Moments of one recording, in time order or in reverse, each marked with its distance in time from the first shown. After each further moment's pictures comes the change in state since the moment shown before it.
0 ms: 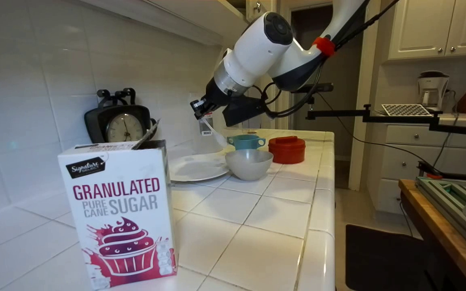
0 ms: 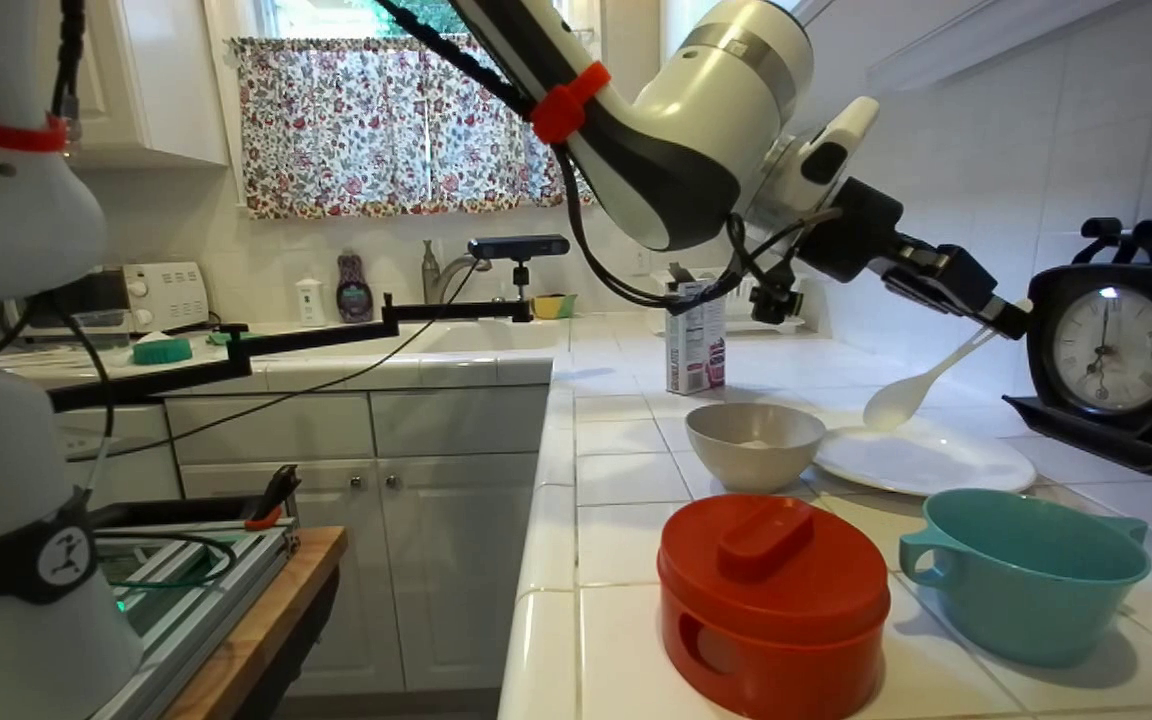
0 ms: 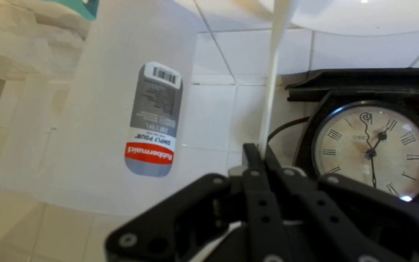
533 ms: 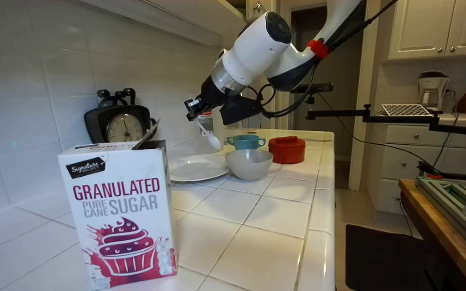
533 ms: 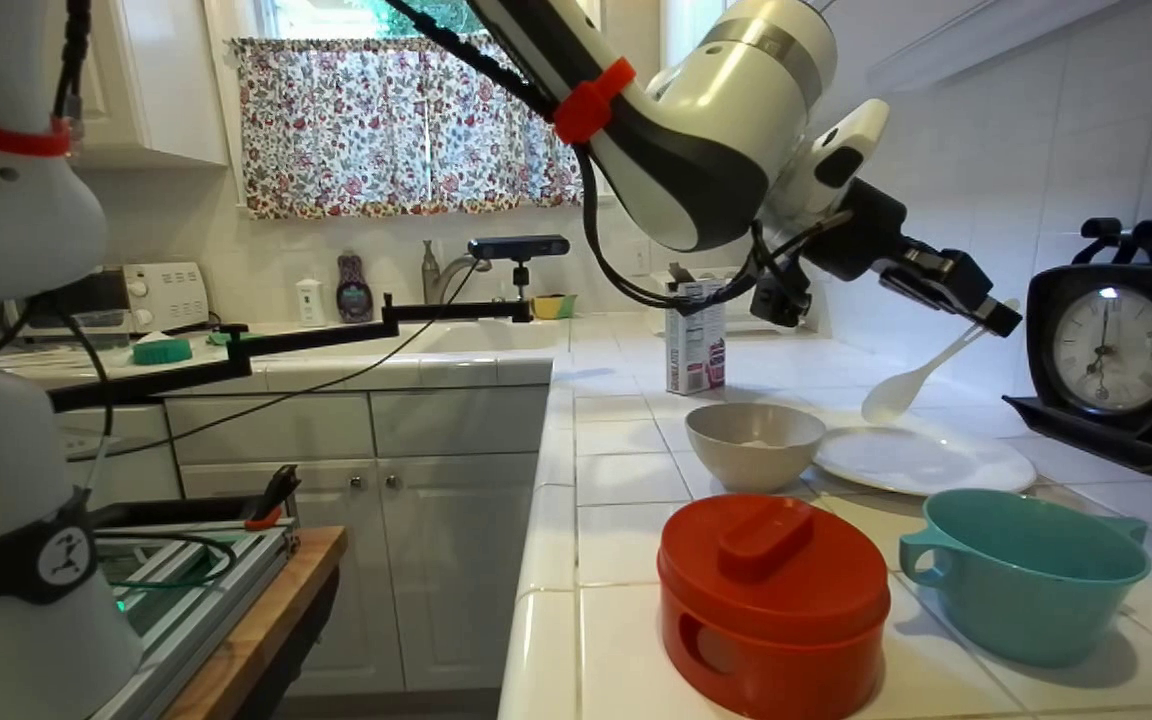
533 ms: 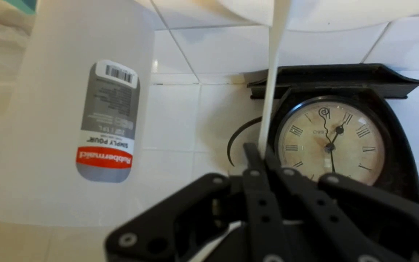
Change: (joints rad) arm -0.010 0.033 -0.005 0.050 -0.050 0.123 0.028
